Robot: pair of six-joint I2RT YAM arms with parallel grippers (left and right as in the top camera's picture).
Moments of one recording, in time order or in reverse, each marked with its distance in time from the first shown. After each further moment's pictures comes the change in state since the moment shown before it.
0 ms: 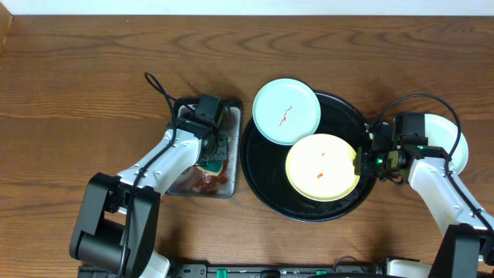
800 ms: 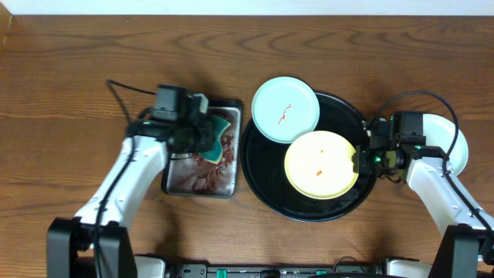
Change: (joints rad) left arm 0.220 -0.202 -0.003 0.002 0.449 0.176; right arm 0.029 0.000 0.000 0.066 0.013 -0.033
